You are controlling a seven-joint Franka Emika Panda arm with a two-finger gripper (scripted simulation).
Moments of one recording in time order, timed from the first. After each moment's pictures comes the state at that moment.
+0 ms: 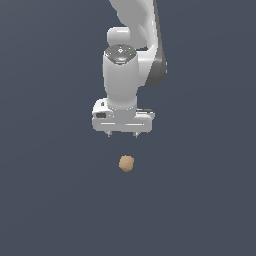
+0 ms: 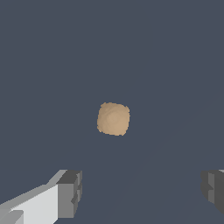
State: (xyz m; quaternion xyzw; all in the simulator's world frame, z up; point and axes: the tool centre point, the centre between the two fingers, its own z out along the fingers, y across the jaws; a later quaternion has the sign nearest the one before) arm 0.016 -0.020 0.203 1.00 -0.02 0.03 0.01
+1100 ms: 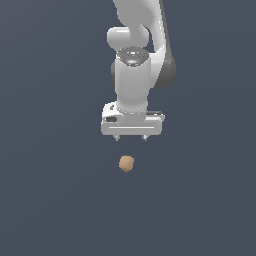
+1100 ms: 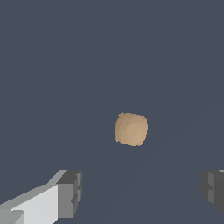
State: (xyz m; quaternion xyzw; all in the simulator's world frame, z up) arm 0.033 0.012 0.203 1.00 0.00 0.04 0.00
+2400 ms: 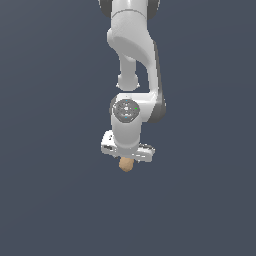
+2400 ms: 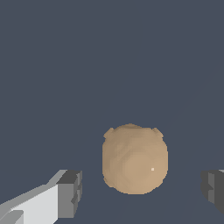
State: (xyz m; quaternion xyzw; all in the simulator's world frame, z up) arm 0.058 -0.004 0.090 0.99 -0.10 0.00 0.00
